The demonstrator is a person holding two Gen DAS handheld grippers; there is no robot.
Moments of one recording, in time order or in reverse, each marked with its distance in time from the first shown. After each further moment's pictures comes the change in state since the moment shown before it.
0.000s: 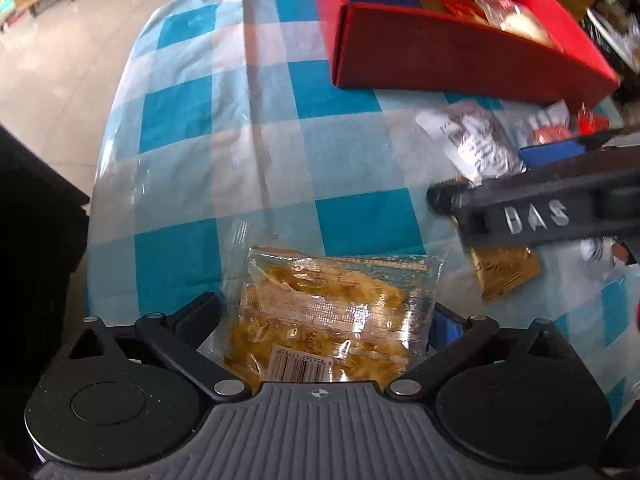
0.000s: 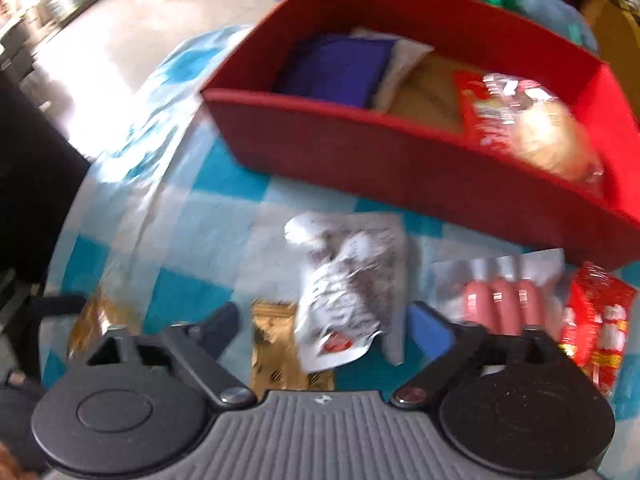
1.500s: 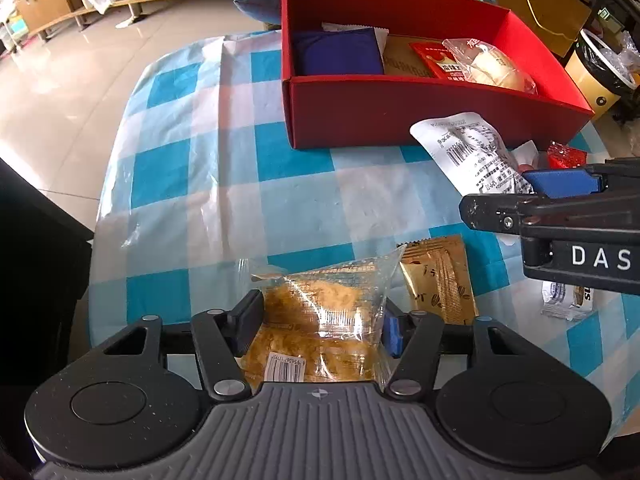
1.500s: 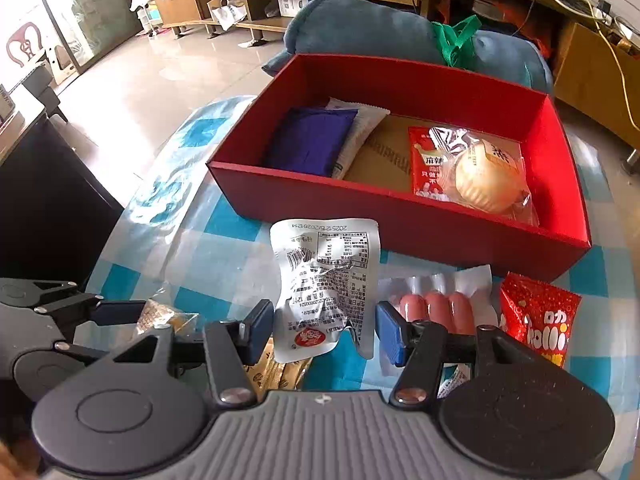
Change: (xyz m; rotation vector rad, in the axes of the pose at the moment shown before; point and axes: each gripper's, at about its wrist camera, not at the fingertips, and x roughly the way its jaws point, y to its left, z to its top) left arm -0.024 -0.033 0.020 -0.032 -0.087 0.004; right arm -0.063 -0.031 -0.016 0.035 -0.165 0.039
